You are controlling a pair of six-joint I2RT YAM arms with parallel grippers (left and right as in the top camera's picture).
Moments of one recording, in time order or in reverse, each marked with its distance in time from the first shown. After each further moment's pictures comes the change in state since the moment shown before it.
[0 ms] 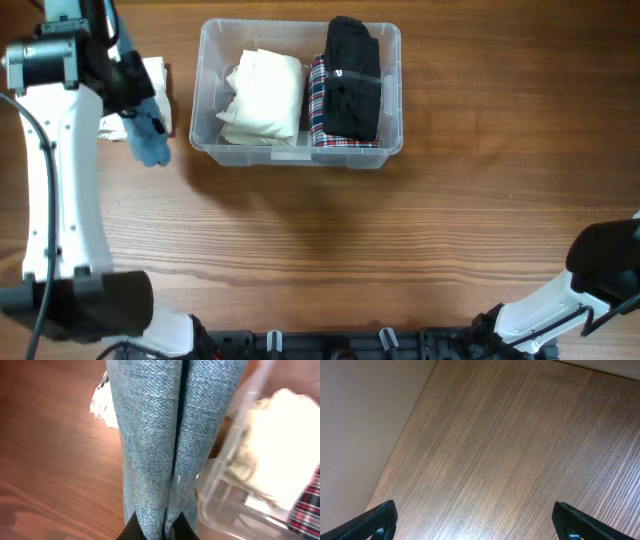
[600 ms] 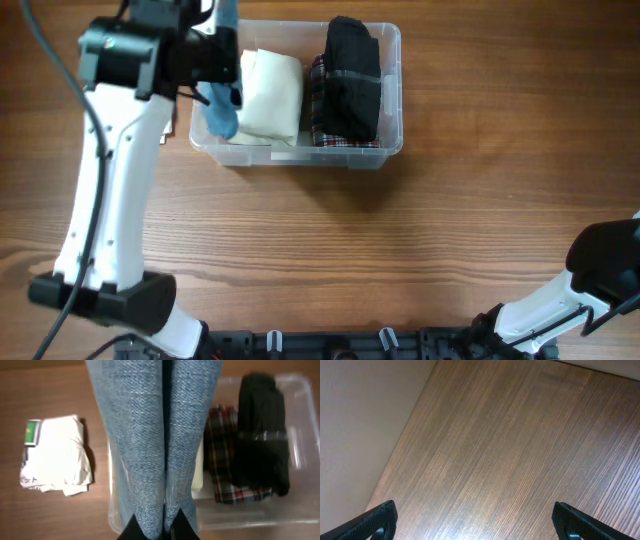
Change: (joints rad) left arm -0.335 0.040 0.207 0.000 0.071 0.125; right arm 0.000 0.000 0.000 0.000 0.000 0.000
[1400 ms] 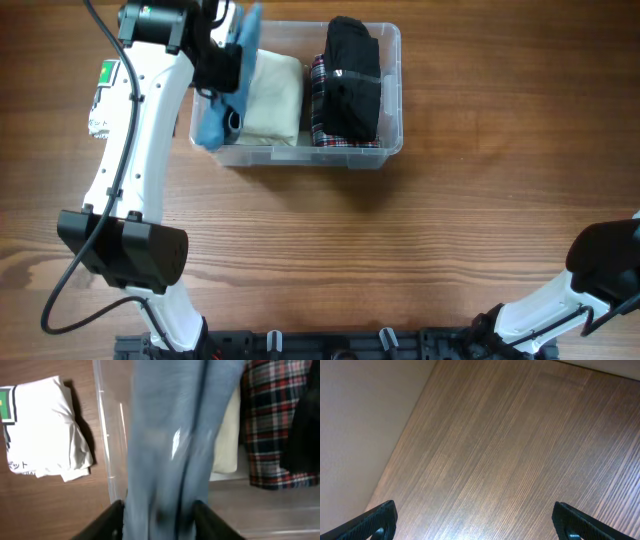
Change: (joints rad) left arm 0.047 0.193 0.007 -0.060 -0.009 0.075; right arm 0.000 0.000 0.000 0.000 0.000 0.000
